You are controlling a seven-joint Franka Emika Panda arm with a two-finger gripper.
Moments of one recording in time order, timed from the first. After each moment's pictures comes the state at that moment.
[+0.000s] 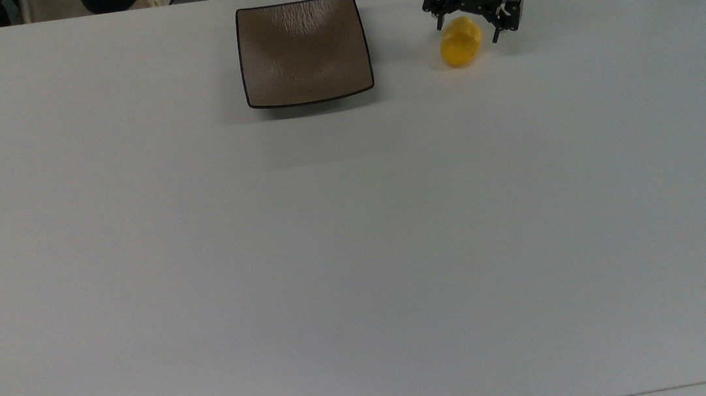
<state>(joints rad) 0.32 0.11 0.36 -2.15 0.06 2.22 1.00</state>
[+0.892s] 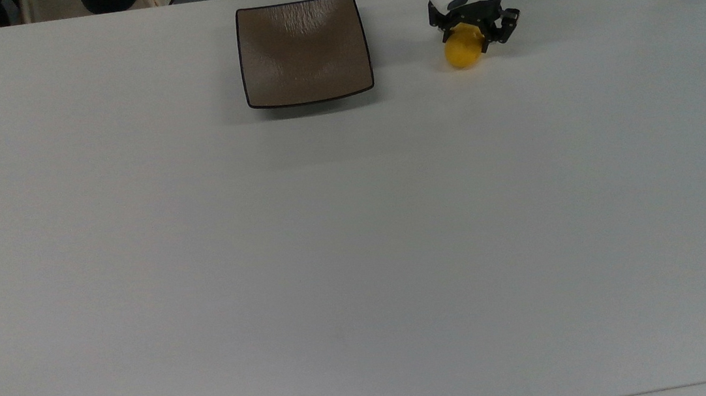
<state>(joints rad) 0.32 0.17 0.38 -2.15 0.04 2.24 1.02</state>
